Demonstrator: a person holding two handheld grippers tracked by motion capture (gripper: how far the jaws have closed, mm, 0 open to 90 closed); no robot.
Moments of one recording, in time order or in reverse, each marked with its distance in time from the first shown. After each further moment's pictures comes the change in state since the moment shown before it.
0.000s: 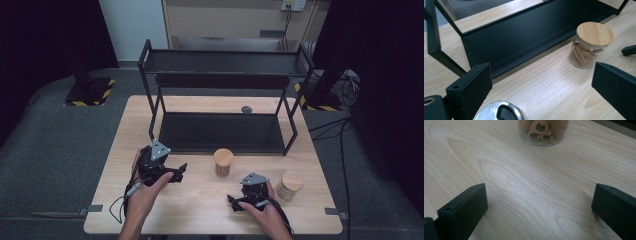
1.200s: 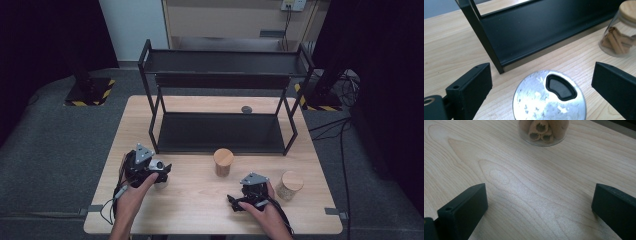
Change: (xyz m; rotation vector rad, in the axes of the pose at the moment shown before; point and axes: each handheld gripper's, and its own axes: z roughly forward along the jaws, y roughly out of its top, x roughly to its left) left arm 0.031 -0.050 0.015 -0.001 0.057 -0.039; right arm 0.000 0.000 0.000 0.000 0.000 0.002
